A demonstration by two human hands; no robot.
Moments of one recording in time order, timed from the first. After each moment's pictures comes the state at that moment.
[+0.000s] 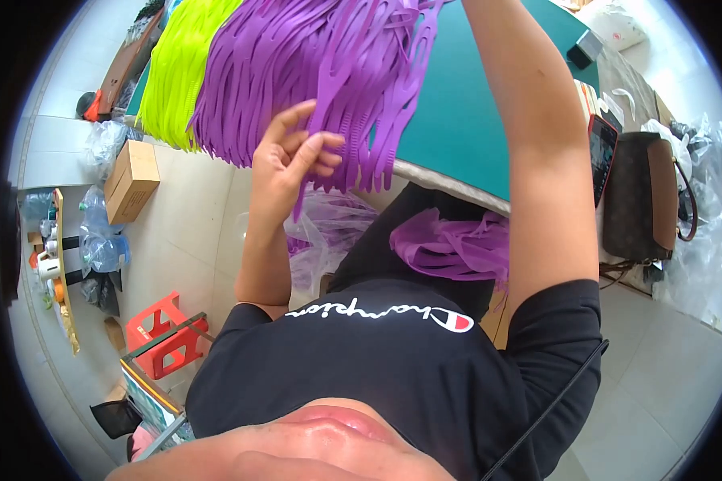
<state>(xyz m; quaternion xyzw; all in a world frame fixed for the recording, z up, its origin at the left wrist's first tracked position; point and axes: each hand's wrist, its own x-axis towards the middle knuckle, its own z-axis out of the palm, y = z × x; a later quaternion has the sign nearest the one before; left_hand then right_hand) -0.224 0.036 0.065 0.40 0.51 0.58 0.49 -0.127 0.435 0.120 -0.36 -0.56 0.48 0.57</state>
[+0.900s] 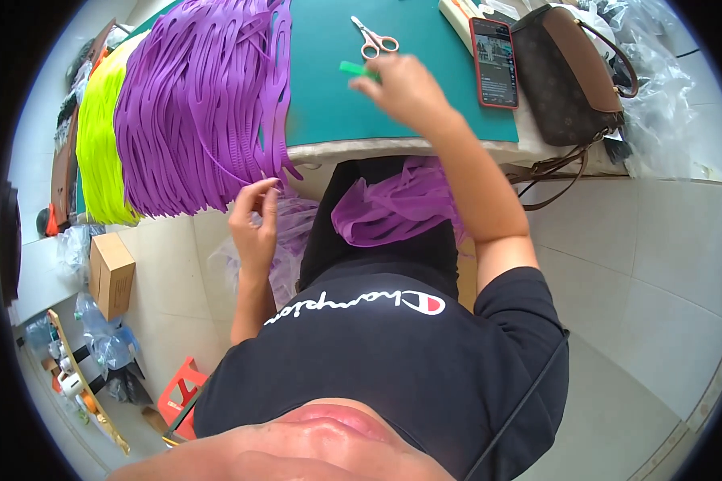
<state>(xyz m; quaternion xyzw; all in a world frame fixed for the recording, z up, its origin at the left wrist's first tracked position) -0.152 0.008 -0.002 0.60 0.61 0.46 0.25 0.100 0.182 0.040 -0.51 -0.81 0.17 0.23</state>
